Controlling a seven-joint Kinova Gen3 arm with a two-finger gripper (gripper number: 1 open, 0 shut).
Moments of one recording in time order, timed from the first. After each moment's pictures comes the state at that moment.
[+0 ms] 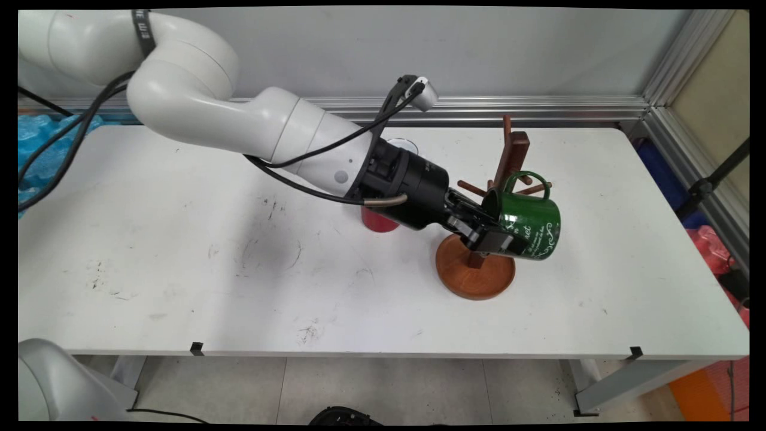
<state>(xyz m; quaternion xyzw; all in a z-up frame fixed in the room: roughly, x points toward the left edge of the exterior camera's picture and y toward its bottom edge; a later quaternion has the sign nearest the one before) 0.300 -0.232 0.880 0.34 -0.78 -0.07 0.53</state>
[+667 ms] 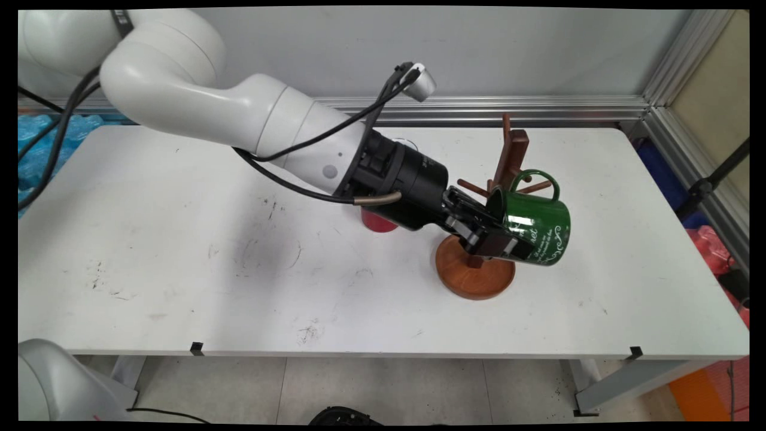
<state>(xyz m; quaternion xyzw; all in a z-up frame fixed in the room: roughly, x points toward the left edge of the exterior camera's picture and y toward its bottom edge) 0.300 -0.217 0.901 0.32 -0.78 -0.08 0.53</state>
